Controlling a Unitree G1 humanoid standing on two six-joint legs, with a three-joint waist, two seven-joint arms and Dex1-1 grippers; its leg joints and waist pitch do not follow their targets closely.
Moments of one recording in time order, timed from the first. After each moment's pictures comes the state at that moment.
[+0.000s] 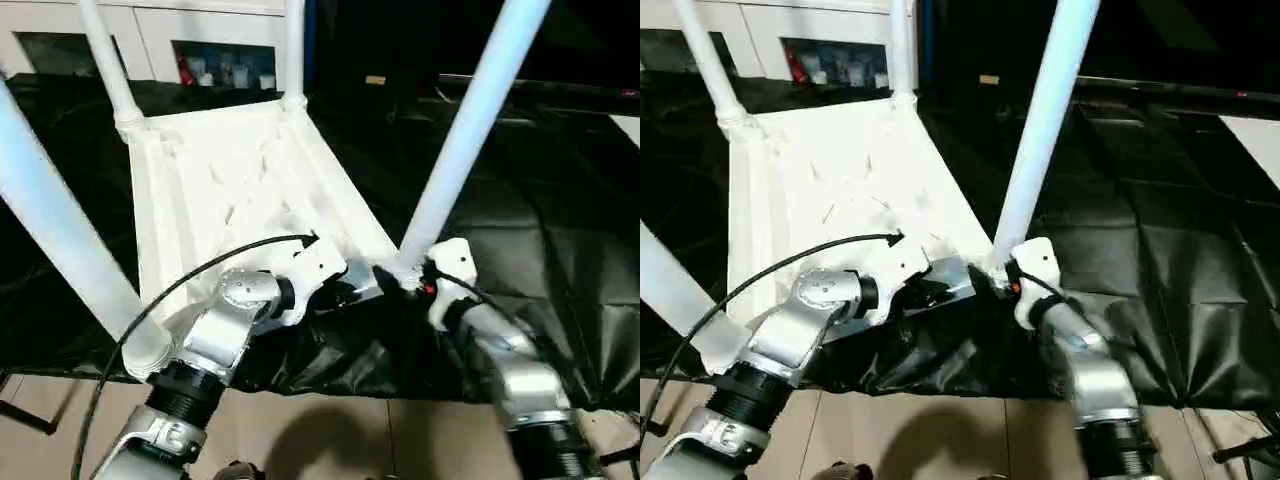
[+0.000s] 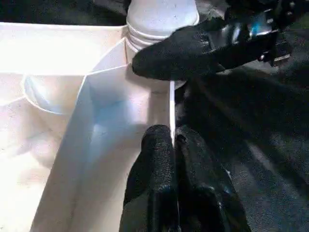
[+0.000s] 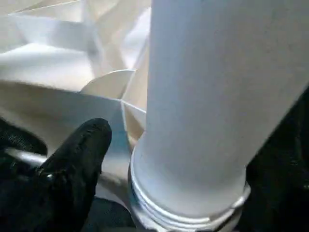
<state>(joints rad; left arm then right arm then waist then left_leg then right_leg) -0.49 0.17 -0.26 0.30 0.14 0.34 -0.99 -0.26 -0.21 0.04 0.24 0.05 0.19 0.61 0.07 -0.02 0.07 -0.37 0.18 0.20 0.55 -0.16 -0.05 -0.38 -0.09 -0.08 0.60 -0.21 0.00</state>
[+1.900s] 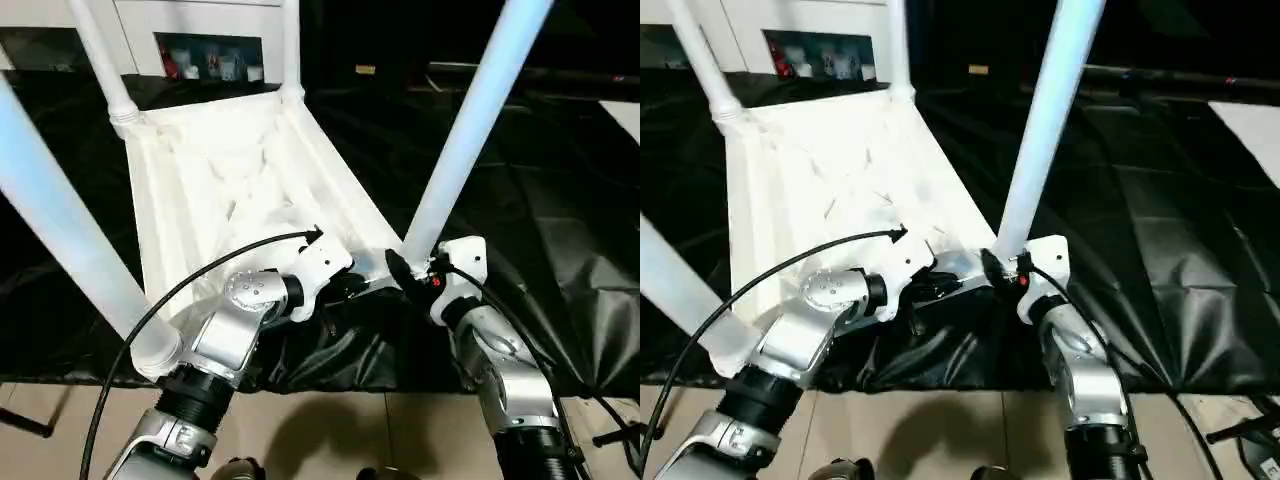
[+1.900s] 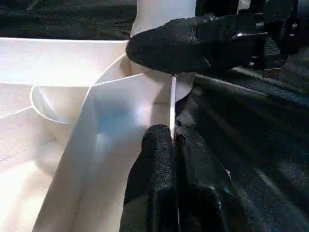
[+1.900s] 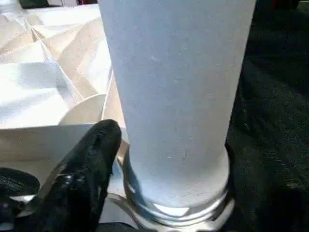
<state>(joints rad) -0.47 0.10 -0.24 0.29 0.15 0.30 -0.86 -0.24 -0.05 -0.07 0.22 0.10 0.15 0.41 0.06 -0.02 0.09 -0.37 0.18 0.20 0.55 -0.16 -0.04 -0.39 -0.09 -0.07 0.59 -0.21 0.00</state>
